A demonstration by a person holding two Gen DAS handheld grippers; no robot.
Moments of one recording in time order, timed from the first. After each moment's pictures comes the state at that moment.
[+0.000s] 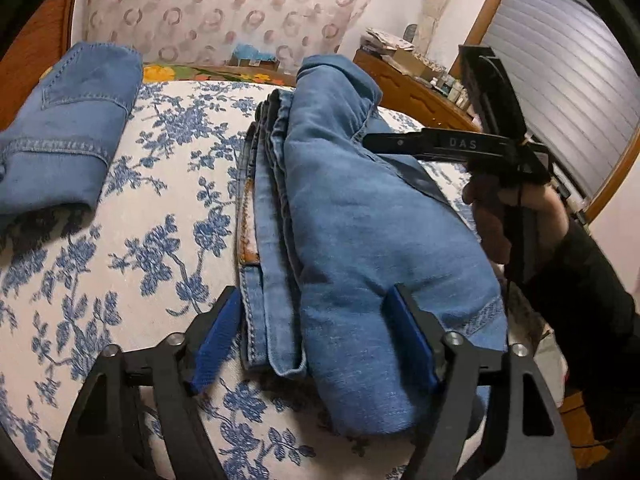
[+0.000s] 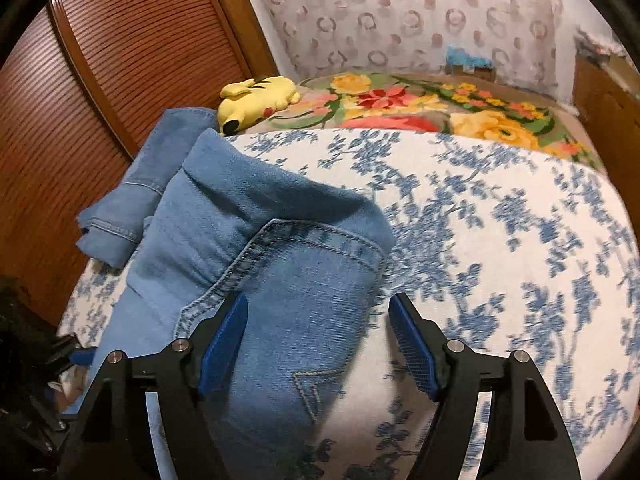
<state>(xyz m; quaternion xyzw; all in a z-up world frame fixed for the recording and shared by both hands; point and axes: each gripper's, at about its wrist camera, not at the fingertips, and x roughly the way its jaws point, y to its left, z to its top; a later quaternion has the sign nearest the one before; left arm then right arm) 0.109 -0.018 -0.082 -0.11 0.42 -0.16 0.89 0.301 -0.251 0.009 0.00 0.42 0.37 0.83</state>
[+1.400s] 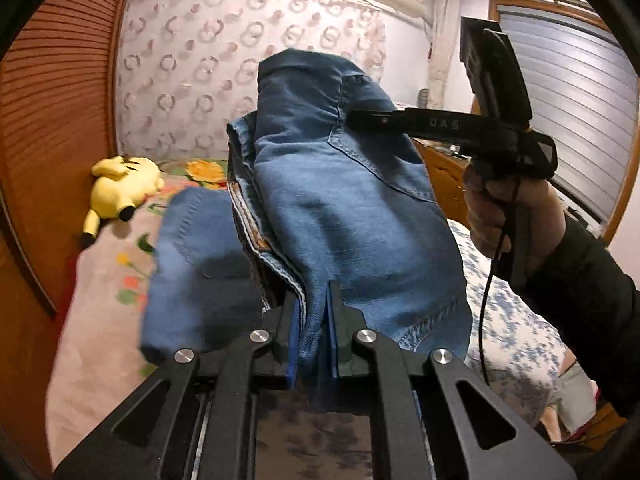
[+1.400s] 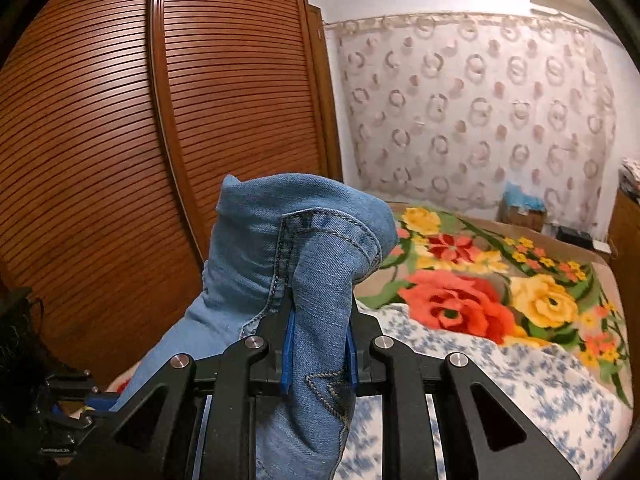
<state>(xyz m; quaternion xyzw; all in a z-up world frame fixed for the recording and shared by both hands) 0.099 0.132 0.036 -0.06 0.29 -0.10 0.95 0.281 -0.119 0.129 -0.05 0.21 0.43 0.88</state>
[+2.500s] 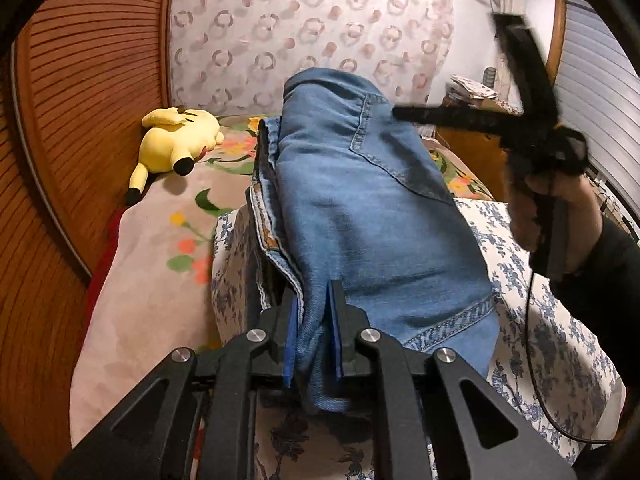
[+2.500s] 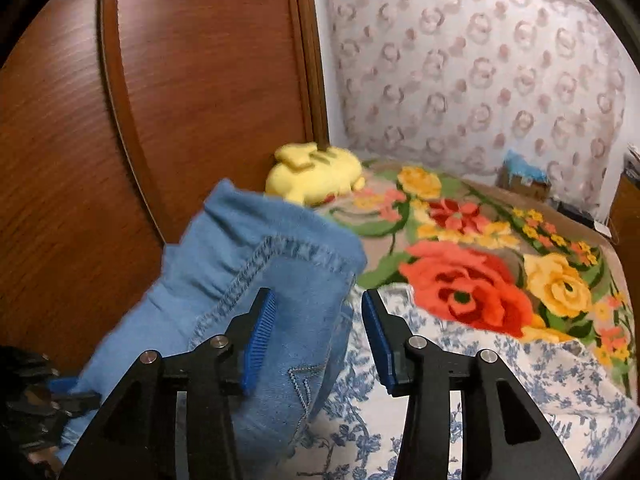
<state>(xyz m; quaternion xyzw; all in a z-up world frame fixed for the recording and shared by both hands) 0.161 0.207 -0.025 -0.07 0.36 -0.01 0.93 0.419 -0.050 0.066 -0.07 0.25 0.41 0.87</state>
